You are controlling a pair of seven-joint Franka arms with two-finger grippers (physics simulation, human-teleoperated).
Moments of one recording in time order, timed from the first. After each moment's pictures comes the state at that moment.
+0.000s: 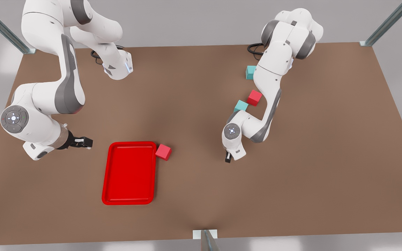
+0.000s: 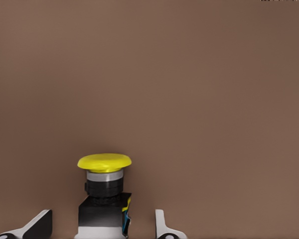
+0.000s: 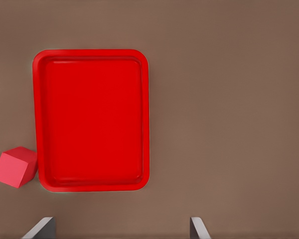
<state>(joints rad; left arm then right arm) -0.59 0.78 0.01 -1.61 0.11 2.32 -1.92 0.04 0.31 0.03 -1.41 -0.03 1.63 0.10</state>
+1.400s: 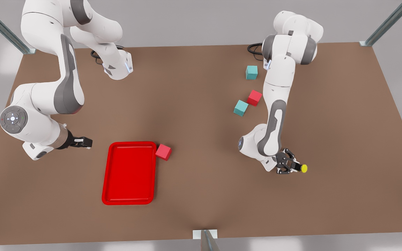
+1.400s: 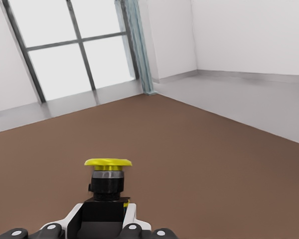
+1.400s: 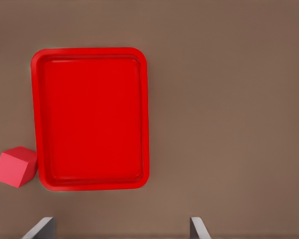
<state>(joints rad) -0.58 0.91 0.25 -1.59 1.15 1.92 -2.23 0.04 0.31 0.04 -1.41 -0.03 1.63 0.11</state>
